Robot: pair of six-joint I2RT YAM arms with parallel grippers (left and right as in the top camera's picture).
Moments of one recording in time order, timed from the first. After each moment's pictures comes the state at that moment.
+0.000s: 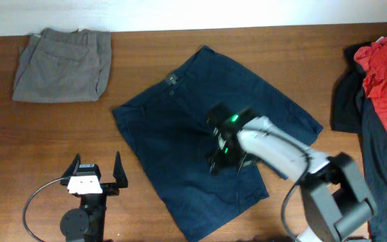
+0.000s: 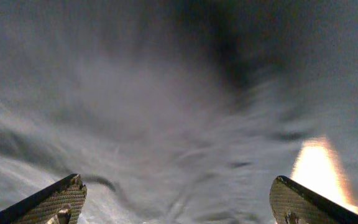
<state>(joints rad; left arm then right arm) 0.14 0.01 0.01 -0.07 0.12 -0.01 0.55 1.78 1.19 -1.05 -0.11 0.29</state>
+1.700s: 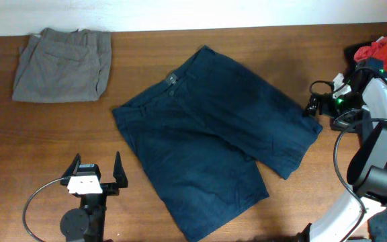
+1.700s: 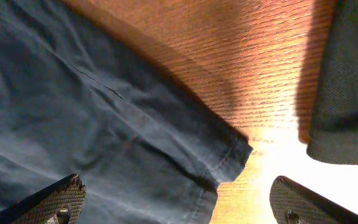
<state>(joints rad) 0.14 0.01 0.01 -0.07 0.12 -0.01 -0.40 2.04 1.54 -1.06 -0.26 -0.11</state>
